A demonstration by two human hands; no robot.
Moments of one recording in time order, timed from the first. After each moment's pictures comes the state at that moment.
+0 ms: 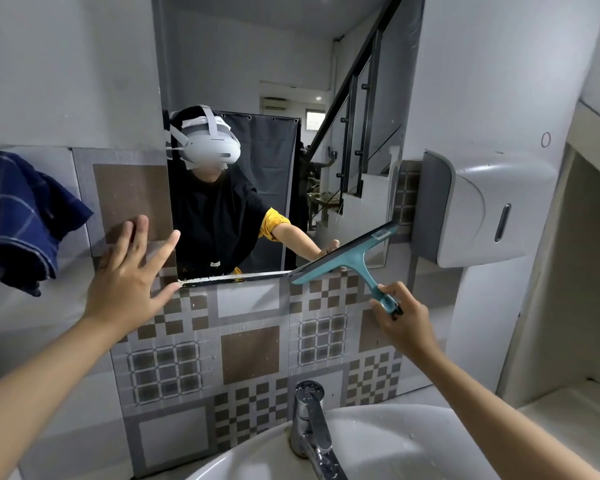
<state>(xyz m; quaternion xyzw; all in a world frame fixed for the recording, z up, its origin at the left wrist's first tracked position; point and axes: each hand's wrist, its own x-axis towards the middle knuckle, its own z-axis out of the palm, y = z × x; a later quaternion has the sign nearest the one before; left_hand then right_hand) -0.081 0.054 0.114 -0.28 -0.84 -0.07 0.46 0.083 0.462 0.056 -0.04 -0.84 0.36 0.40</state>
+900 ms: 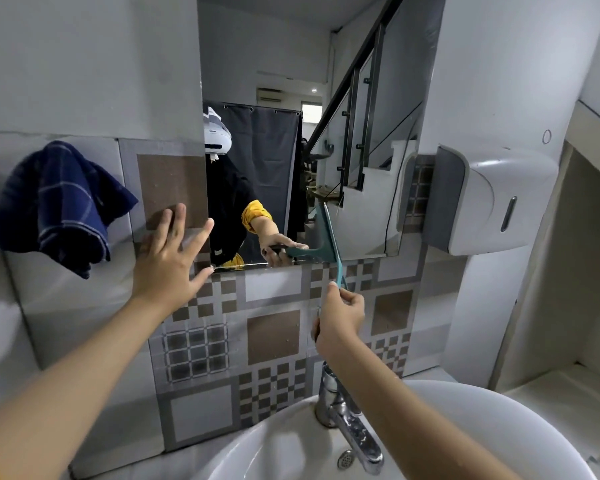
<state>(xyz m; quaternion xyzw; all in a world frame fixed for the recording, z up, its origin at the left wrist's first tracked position) -0.078 0.052 0.117 -0.29 -0.85 -0.09 0.44 0.067 0.267 0.092 -0.31 -0.47 0.77 0.32</state>
